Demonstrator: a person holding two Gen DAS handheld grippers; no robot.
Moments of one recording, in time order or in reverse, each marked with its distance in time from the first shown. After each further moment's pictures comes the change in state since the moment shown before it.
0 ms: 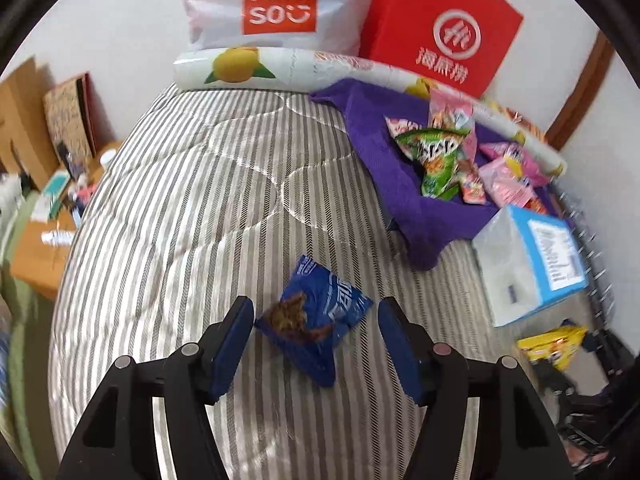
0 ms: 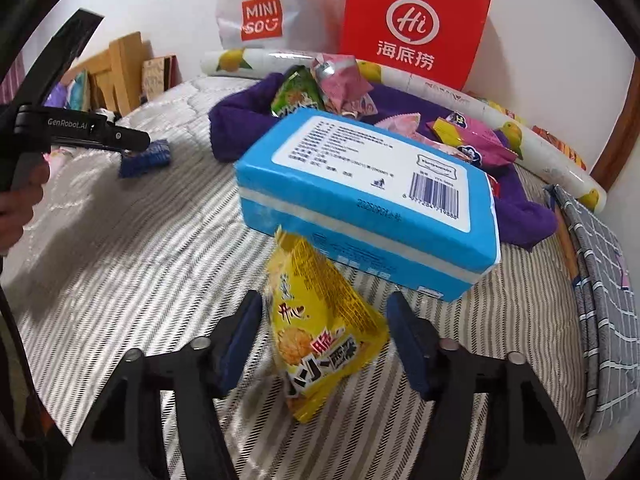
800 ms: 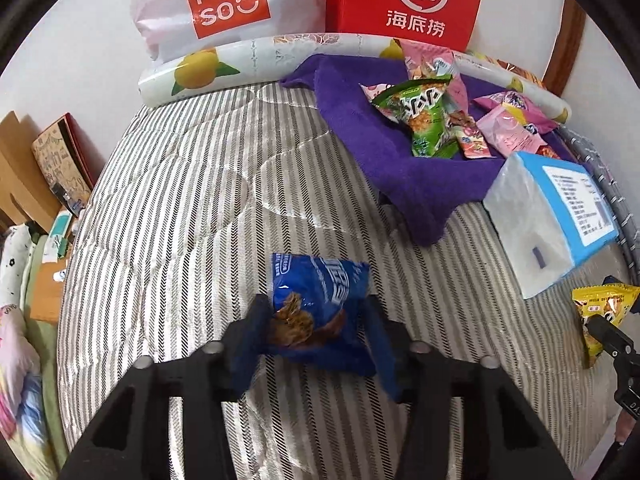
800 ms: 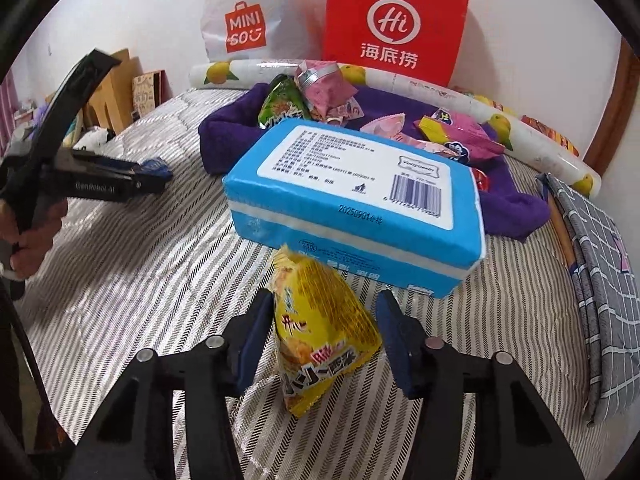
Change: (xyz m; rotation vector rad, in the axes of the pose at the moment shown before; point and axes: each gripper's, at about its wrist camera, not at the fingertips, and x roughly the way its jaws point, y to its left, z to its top) left arm 0.017 -0.025 -0.008 0.143 0.020 0.069; right arm -0.010 -0.012 0.002 0.083 -0.016 0.014
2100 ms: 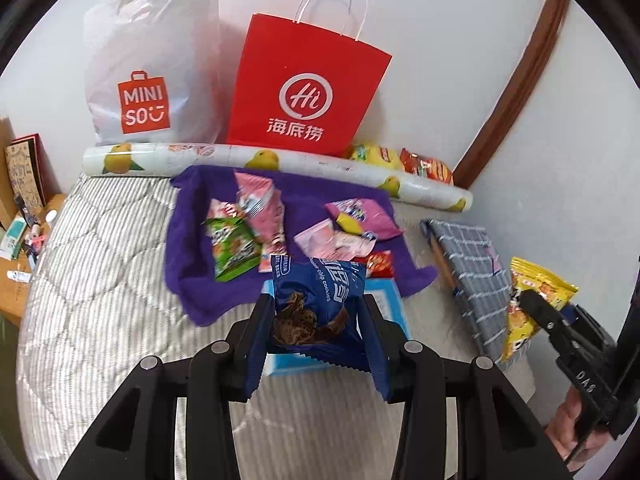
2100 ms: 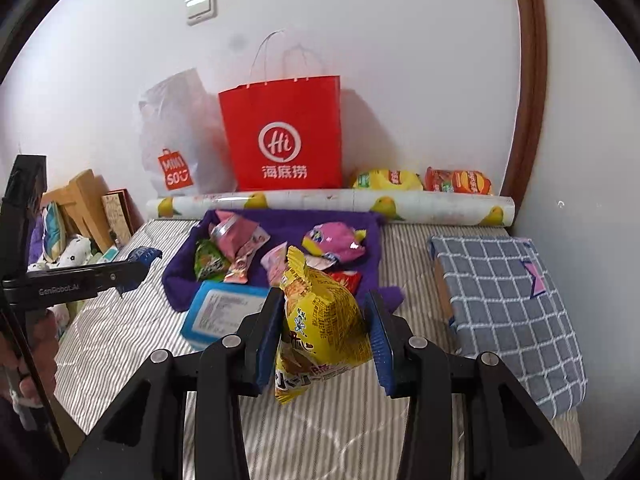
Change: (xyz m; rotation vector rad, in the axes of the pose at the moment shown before) left arm -0.121 -0.118 0.056 -0.153 -0.167 -0.253; right arm -0.128 -0.127 0.068 0.203 -0.207 -0.065
